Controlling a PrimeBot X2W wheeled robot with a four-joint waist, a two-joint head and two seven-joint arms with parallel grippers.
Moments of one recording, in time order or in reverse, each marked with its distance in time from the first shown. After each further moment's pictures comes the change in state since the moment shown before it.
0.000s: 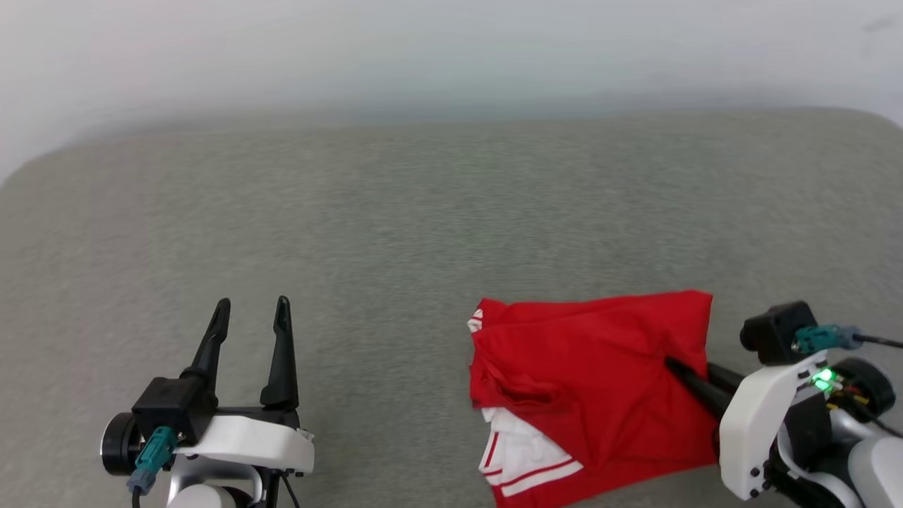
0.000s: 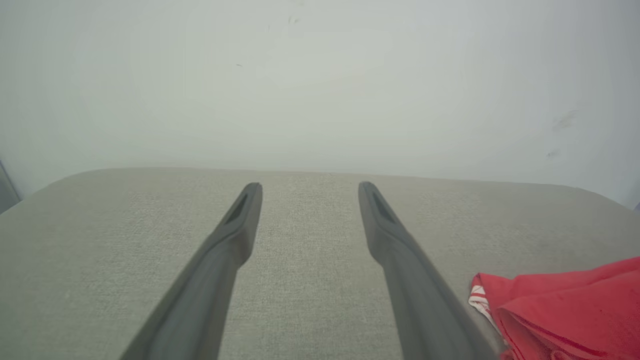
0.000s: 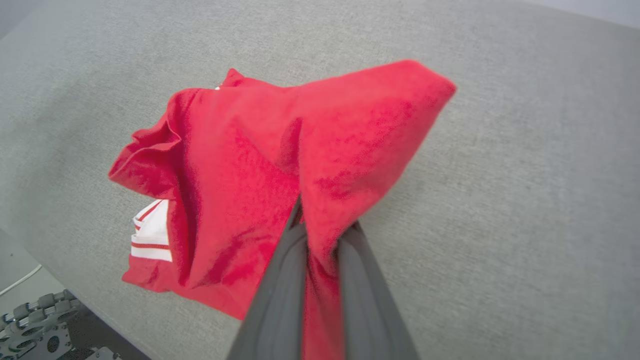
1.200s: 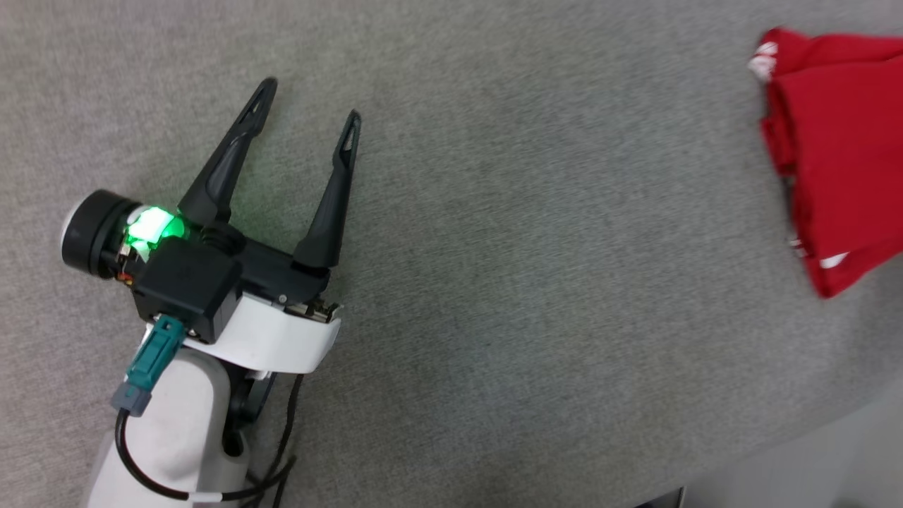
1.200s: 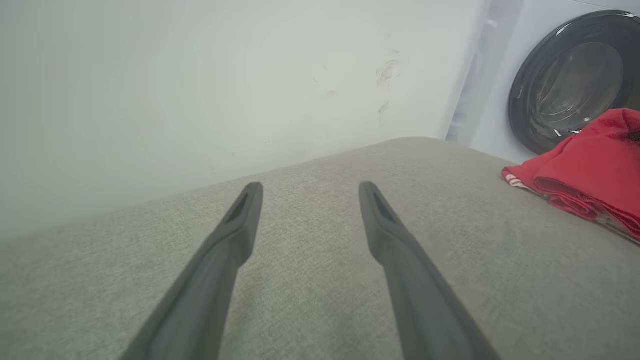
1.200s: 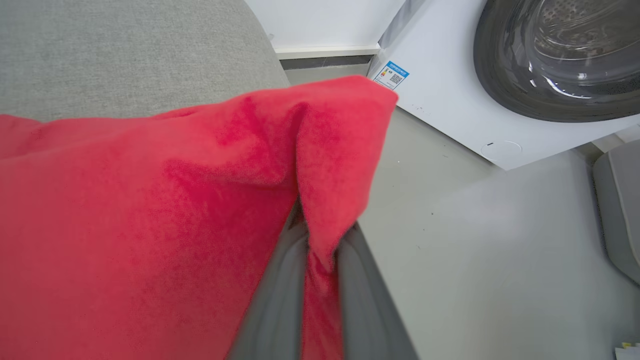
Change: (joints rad) left arm -0.320 0.123 -0.151 -0.296 0.139 -0.103 0.116; right arm -0.521 -0.077 -0.504 0.503 -0.248 0.000 -0.201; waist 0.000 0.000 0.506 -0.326
